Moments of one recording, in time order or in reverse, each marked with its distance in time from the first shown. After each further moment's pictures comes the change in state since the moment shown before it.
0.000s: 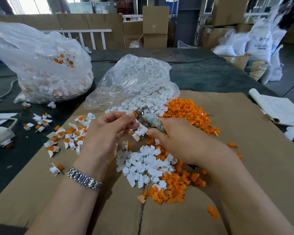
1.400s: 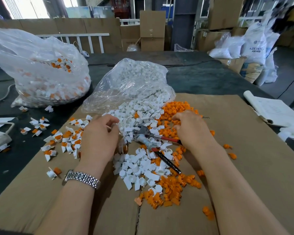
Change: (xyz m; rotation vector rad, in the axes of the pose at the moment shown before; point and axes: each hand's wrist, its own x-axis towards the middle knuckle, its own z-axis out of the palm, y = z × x) left_hand 0.015 -0.013 -0.015 1.102 0.230 0.408; right_hand 0.038 0.073 0.011 -0.215 0.405 0.205
